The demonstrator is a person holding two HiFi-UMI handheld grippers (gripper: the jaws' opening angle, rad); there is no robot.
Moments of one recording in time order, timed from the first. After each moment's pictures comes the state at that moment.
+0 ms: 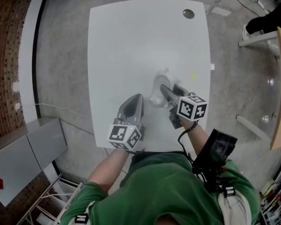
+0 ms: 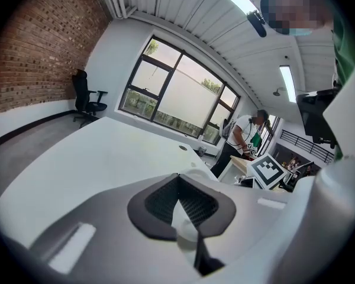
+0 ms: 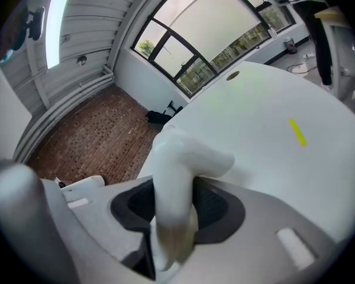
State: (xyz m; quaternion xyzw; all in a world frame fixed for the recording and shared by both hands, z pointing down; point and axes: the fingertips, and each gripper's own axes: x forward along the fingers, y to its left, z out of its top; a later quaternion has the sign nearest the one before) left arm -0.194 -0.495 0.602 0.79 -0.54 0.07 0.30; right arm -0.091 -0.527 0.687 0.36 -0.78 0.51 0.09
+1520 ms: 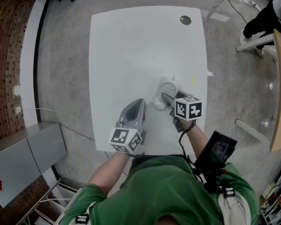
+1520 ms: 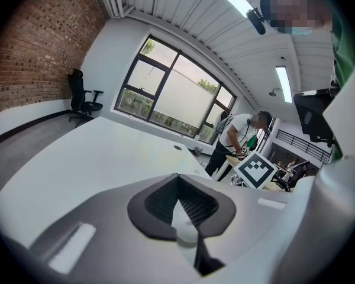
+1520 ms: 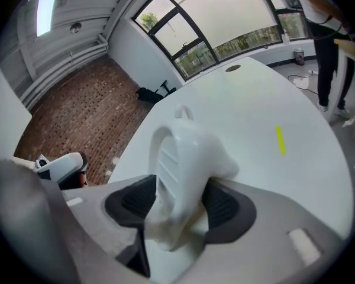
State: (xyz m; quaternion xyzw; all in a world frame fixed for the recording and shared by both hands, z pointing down) left arm -0.186 -0.483 0.594 0.80 -0.52 0.07 0.30; right arm -0.078 -0.505 0.708 0.37 -0.76 0.49 0.22
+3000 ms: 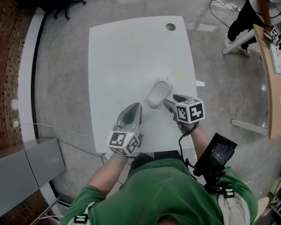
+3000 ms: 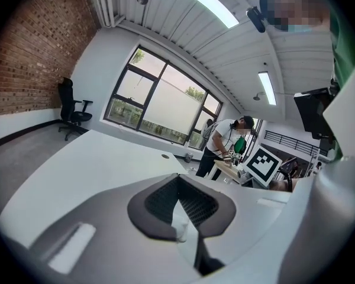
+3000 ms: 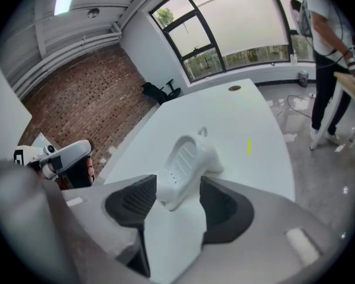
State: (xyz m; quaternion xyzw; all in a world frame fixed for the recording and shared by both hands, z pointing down) left arm -0.177 -0.446 0.554 0.83 -0.49 0.04 0.25; right arm -0.044 -0.459 0.655 0.38 -0.78 0.43 0.27
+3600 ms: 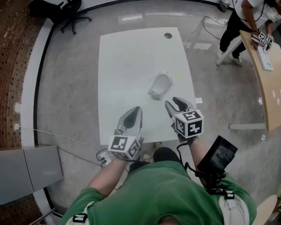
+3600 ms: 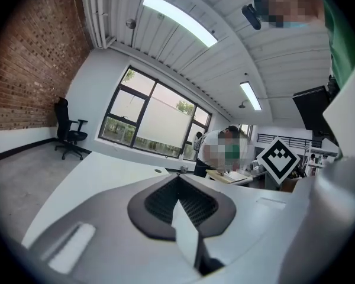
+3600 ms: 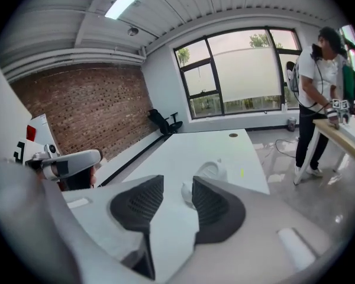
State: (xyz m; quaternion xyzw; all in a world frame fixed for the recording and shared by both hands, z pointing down) left arm -0.202 -0.358 0.483 0.85 -0.49 0.00 0.18; right arm -0.064 -0.385 0.543 0.48 -0.81 0.27 0.19
